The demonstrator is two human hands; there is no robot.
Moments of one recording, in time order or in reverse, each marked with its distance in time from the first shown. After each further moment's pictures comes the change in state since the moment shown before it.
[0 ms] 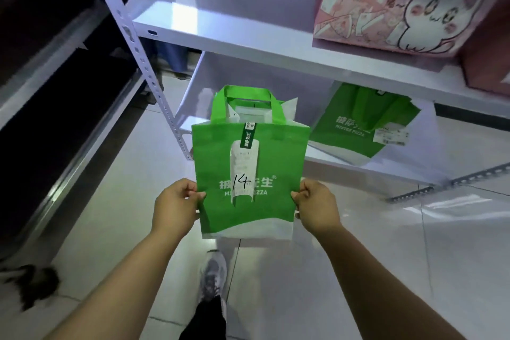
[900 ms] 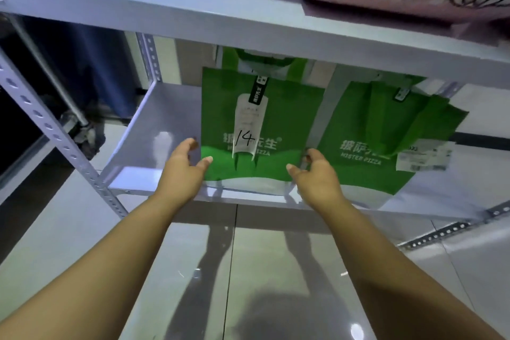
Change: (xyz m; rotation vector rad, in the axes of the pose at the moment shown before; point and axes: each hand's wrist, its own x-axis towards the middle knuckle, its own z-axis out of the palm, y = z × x) left_hand 0.245 0.028 0.133 0.140 -0.090 0.486; right_hand 0.228 0.024 0.028 0.113 0.246 -0.117
